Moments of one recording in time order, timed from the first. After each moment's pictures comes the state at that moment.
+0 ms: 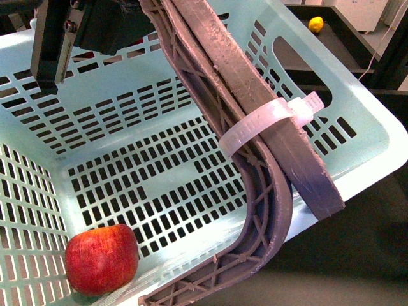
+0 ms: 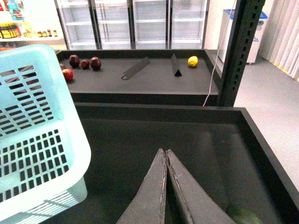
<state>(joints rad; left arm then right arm) -0.49 1.40 0.83 0.24 0.29 -1.02 0.00 0.25 0.02 0.25 0.00 0.00</state>
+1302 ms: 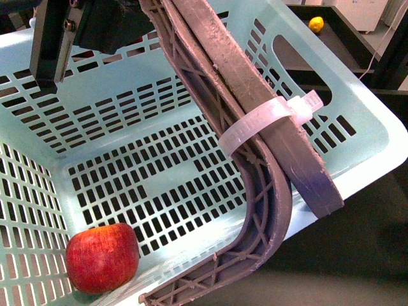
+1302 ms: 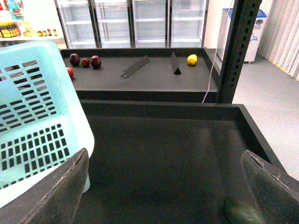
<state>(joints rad) -0.49 1.40 0.83 0.24 0.29 -1.02 0.00 0.01 0.02 0.00 0.00 0.00</state>
